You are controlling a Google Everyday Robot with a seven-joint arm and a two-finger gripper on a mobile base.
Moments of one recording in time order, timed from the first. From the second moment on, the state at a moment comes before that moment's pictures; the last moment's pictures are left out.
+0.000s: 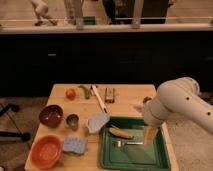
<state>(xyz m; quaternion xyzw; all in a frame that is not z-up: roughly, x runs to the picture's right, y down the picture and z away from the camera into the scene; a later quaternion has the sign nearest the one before) 0.138 0.167 0.619 -0.30 -0.16 -0.03 0.94</state>
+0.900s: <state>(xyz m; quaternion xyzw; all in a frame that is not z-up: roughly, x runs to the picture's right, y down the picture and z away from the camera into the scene) 0.112 0.187 0.610 -0.31 -0.18 -0.08 0.93</state>
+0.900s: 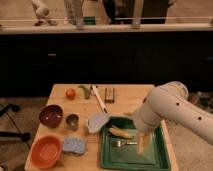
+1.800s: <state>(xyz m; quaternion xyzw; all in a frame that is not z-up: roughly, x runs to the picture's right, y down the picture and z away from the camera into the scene) -0.030 0.238 0.641 -0.32 -0.21 0.04 0.92</state>
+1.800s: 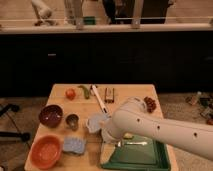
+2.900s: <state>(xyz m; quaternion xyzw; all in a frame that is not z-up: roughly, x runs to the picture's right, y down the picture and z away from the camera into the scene) -0.059 0.257 0.645 -0.33 -0.23 0.06 0.91</state>
